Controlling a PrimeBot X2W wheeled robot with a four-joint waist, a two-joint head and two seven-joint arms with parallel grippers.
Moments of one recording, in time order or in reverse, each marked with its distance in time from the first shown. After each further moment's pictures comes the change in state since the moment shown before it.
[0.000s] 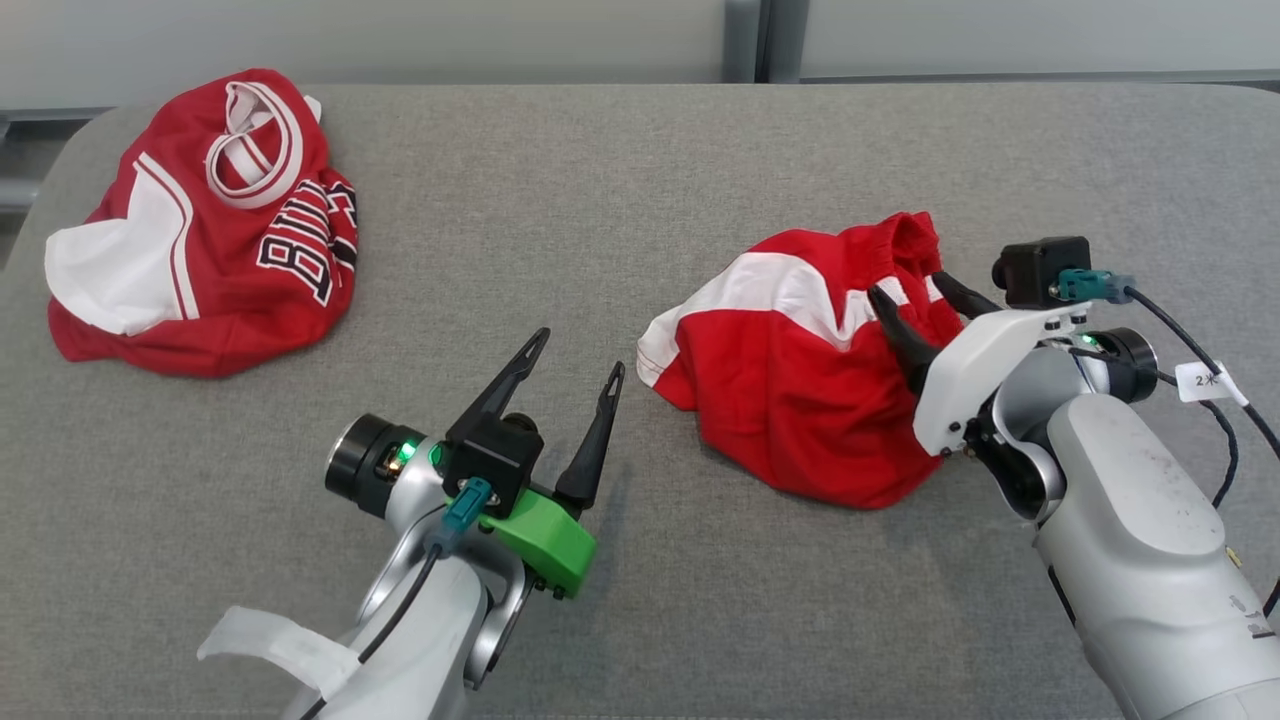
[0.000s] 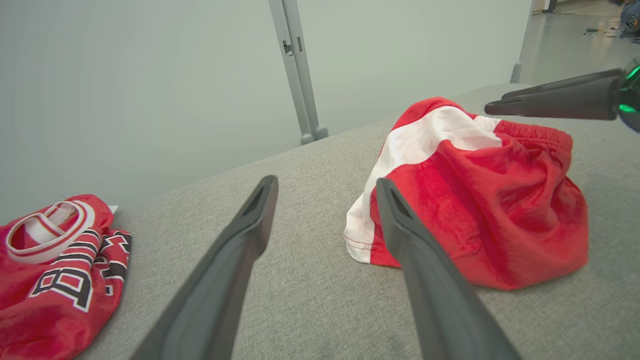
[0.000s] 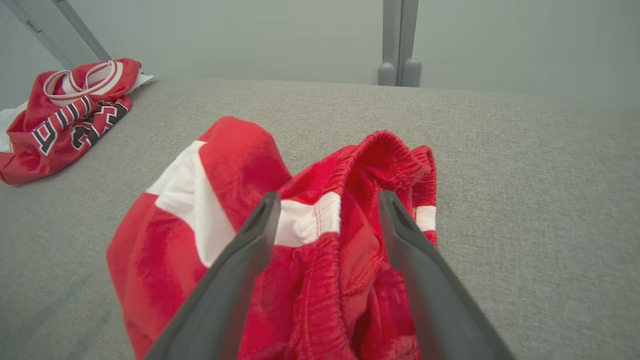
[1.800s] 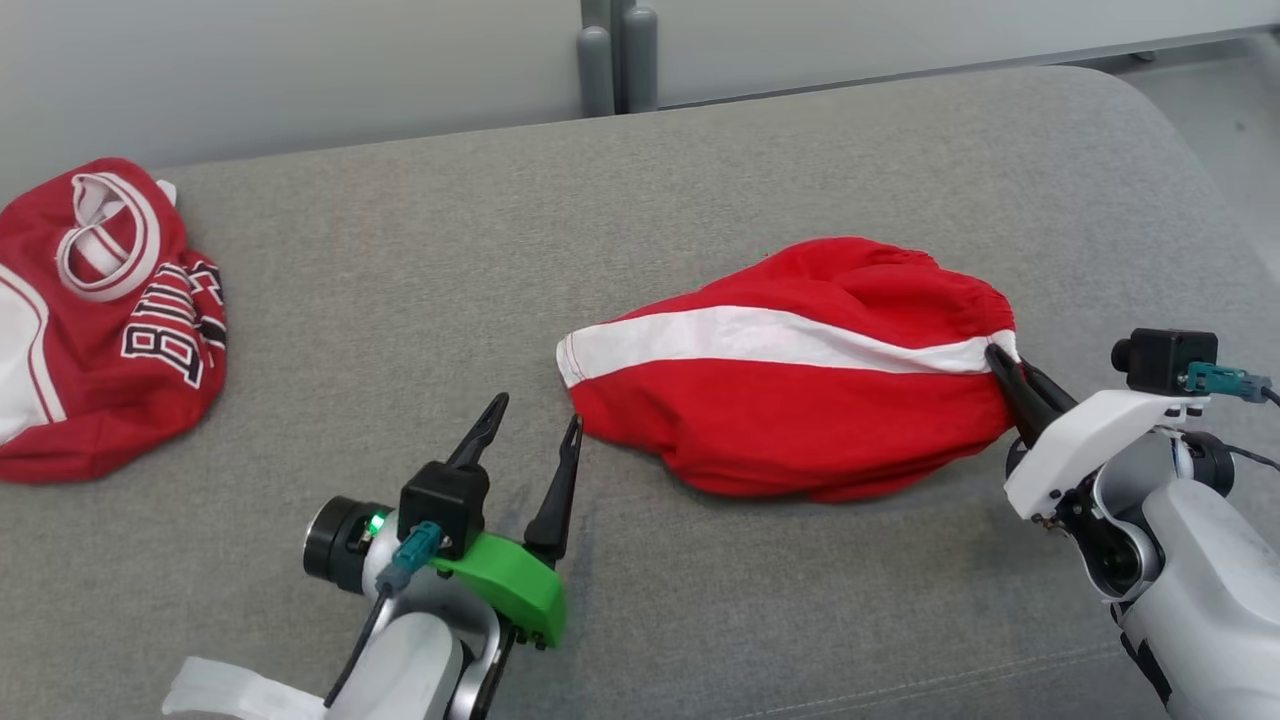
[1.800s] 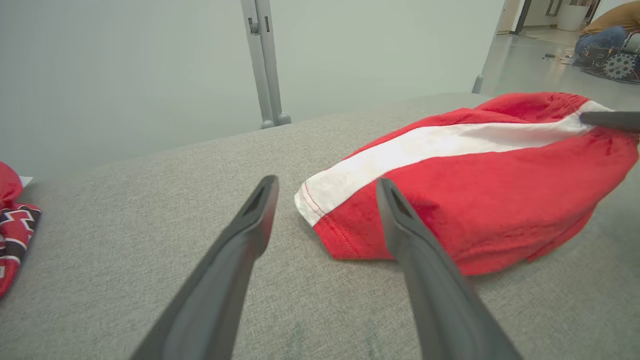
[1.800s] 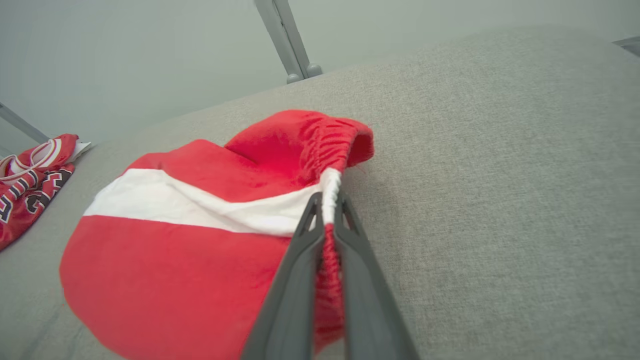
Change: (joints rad) left arm 0.113 0.001 0.053 -0.012 -0.098 0.027 0.001; right arm 0.144 -0.148 0.049 -0.014 0.319 0.009 -0.137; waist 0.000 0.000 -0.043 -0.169
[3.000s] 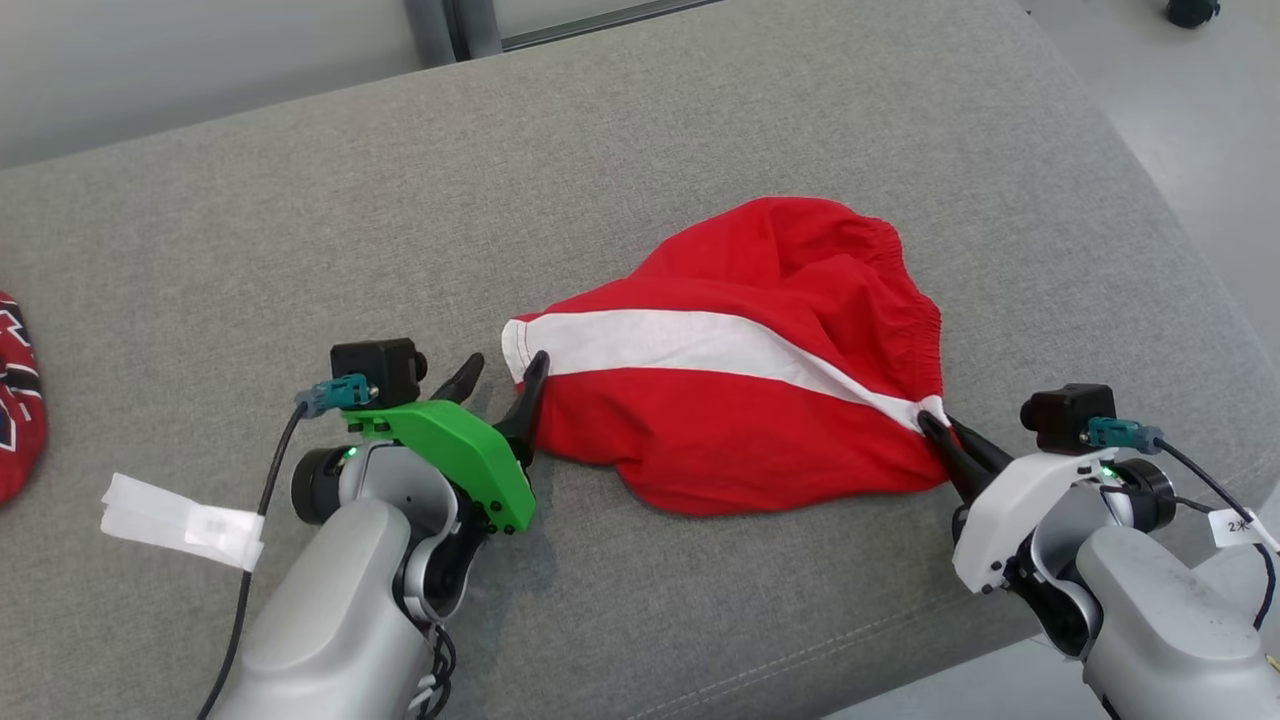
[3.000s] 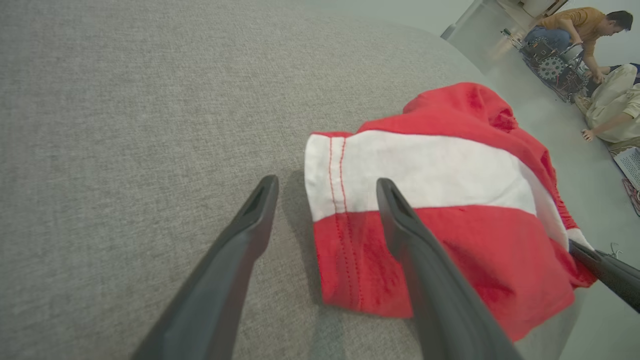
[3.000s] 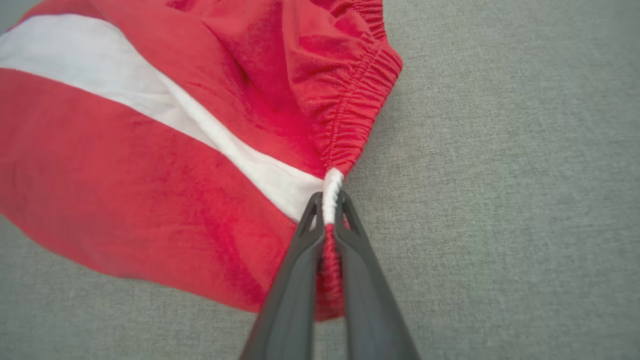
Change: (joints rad) left arm -0.208 -0.001 0.017 0.189 -0.462 -0.059 0.270; right arm 0.016 -0.003 0.196 0.055 -0.092 0.001 -0.079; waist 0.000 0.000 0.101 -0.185
